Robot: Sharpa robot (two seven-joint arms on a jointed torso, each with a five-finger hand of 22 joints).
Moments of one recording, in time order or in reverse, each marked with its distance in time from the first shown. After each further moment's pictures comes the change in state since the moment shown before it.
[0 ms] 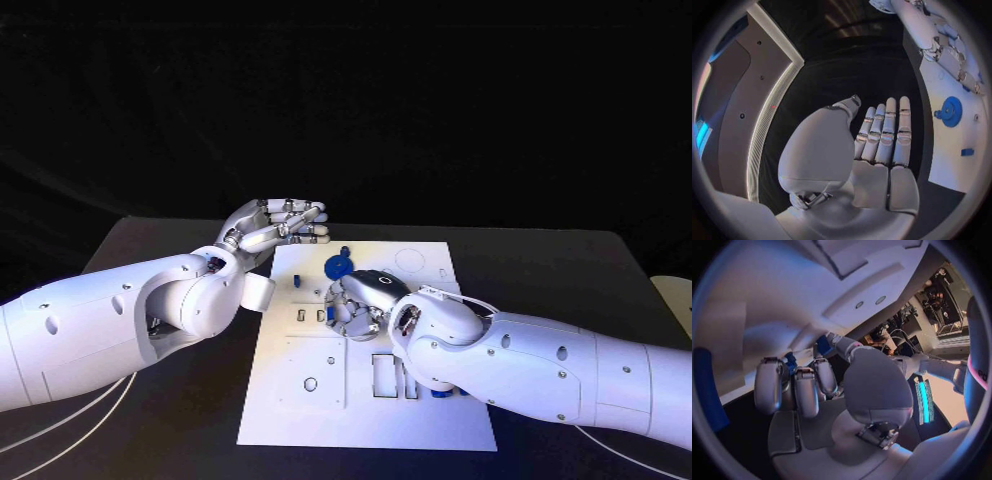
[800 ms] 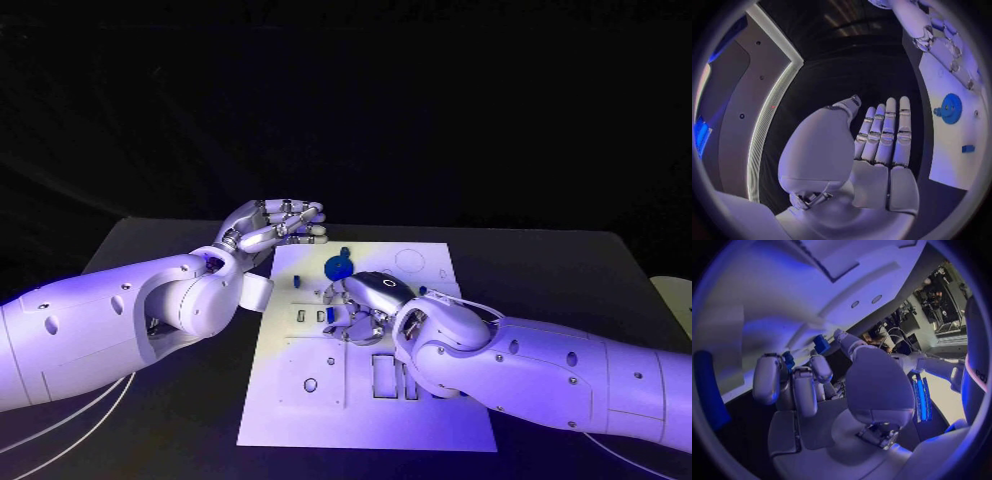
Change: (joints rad) left arm 0.000 0.000 0.000 -0.011 0.000 0.000 -0.001; left_hand 0.000 0.000 0.003 -0.003 0.000 0.000 0.000 0.000 0.000 0.000 0.000 0.000 0.000 0.000 0.000 -0.004 0.002 0.000 0.000 0.000 0.000 0.000; right arm -0.005 -0.035 -0.003 0.043 0.007 -0.047 0.022; right_hand -0.034 -0.065 -0.120 0.056 -0.031 -0.130 0.037 -0.071 -0.047 -0.101 0.034 -0.092 -0.095 0.003 0.031 -0.019 0.001 0.000 -0.036 0.028 -0.067 0.001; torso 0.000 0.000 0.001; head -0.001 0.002
